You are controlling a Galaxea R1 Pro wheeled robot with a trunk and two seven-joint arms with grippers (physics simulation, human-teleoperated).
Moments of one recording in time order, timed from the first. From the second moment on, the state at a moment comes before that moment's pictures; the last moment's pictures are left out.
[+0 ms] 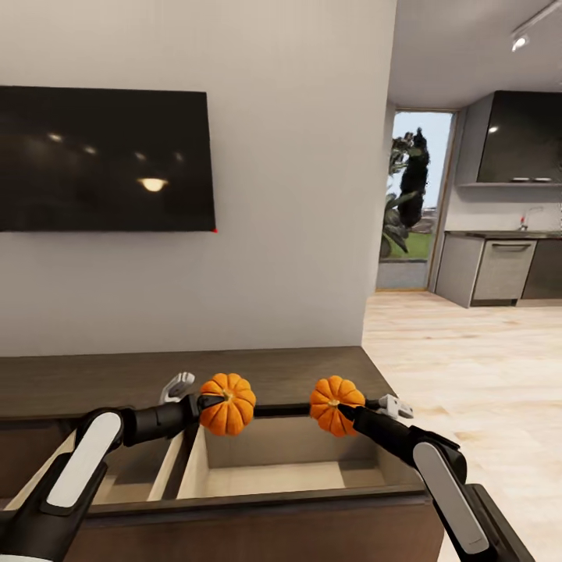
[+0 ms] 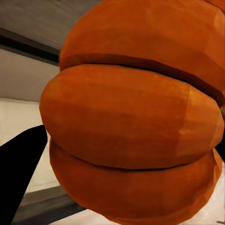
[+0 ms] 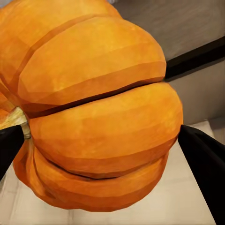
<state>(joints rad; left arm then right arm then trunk) -0.41 0.21 -0.05 -1.38 1.15 0.99 0.15 -0.30 -0.12 0.13 -1.49 -0.85 0.70 -0.30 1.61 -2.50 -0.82</state>
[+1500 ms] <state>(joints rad) -0.41 0.08 -0.12 -1.38 1.15 0.99 0.42 -0.35 -0.08 0.19 -1.50 -0.86 0.86 -0.51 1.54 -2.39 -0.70</state>
